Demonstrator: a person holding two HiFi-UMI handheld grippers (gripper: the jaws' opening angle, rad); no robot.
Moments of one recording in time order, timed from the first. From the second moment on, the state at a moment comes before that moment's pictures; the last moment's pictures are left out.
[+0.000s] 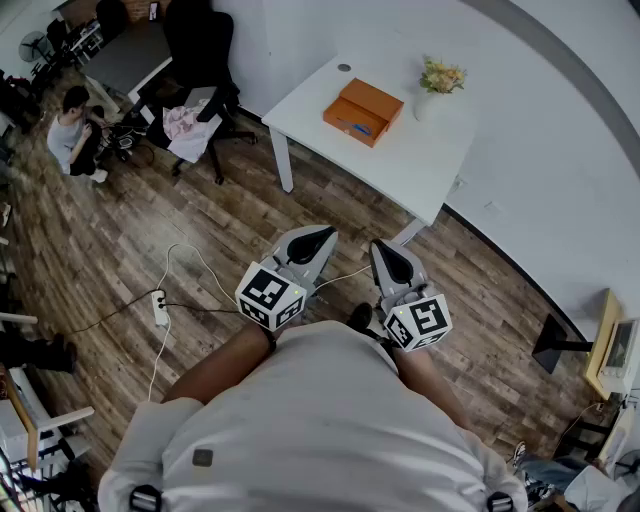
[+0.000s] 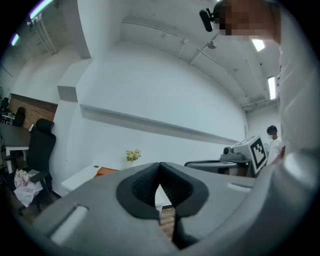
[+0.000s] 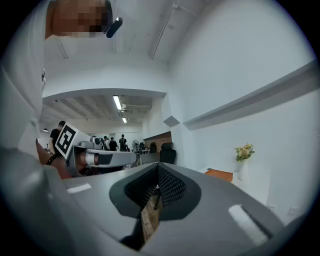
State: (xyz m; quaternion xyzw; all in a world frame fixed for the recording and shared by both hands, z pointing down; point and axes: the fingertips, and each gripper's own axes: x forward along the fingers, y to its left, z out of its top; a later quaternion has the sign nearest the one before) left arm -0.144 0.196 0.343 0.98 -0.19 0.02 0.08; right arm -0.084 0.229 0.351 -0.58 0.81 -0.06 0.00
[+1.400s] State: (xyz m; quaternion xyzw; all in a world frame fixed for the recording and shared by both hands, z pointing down) left arm 0.030 0.139 0.370 0.96 -0.26 0.03 0.10; right arm 0.127 0.178 0.363 -0.54 0.83 -0.08 0.03
